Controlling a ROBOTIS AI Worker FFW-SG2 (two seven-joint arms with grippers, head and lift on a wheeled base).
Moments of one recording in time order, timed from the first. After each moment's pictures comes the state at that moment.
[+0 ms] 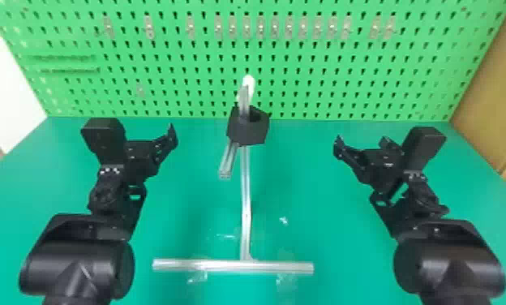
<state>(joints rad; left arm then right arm) -0.08 0.11 -0.01 -1.66 0.11 0.08 0.05 -0.21 -0.06 0.05 -1.41 -0.25 0.02 0.13</state>
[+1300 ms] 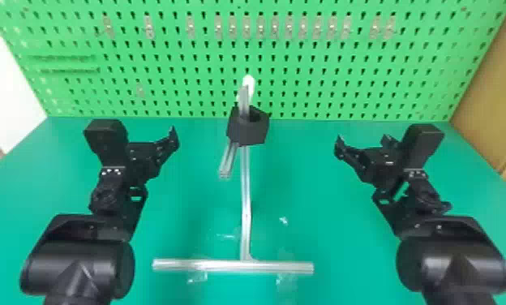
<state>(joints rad) -0.09 0.11 -0.01 -1.65 0.11 0.09 0.04 -0.21 -0.07 0.04 -1.42 -0.19 0.03 0.14</state>
